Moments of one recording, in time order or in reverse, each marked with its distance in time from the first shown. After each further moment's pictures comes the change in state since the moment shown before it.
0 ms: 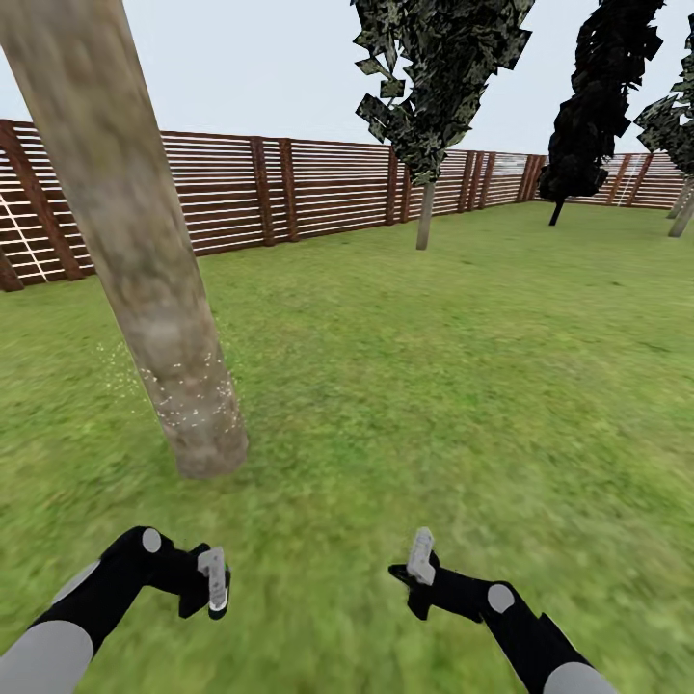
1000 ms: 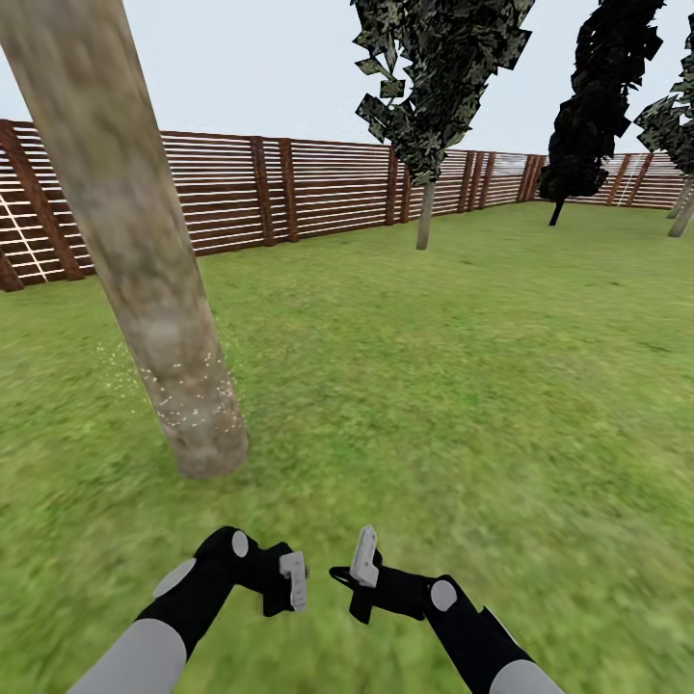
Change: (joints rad) left arm -0.002 -0.273 -0.055 -0.009 -0.160 0.016 0.091; right arm -0.001 0.152 0.114 -0.039 -0.004 0.002 0.001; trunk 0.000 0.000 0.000
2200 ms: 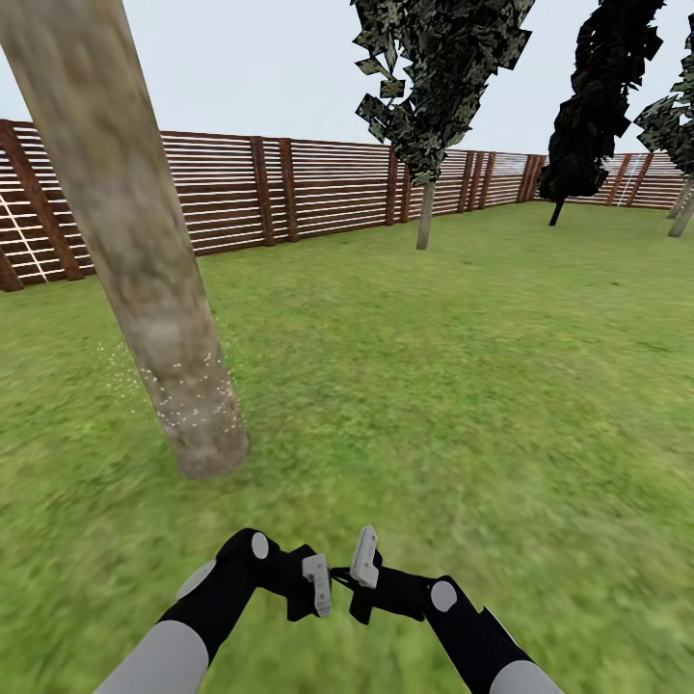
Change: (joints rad) left arm 0.003 -0.073 0.000 0.008 0.018 -0.014 -0.012; right arm 0.000 0.000 -0.001 0.003 0.001 0.000 -0.001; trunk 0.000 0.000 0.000
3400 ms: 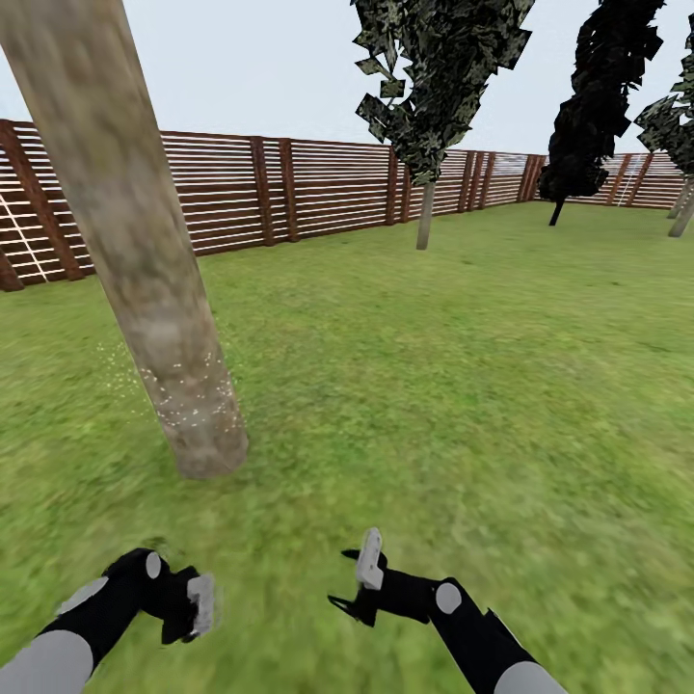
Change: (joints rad) left arm 0.001 0.342 0.027 0.137 -0.015 -0.012 0.068; right arm 0.000 -0.013 -0.007 0.013 0.003 -0.001 -0.004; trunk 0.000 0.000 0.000
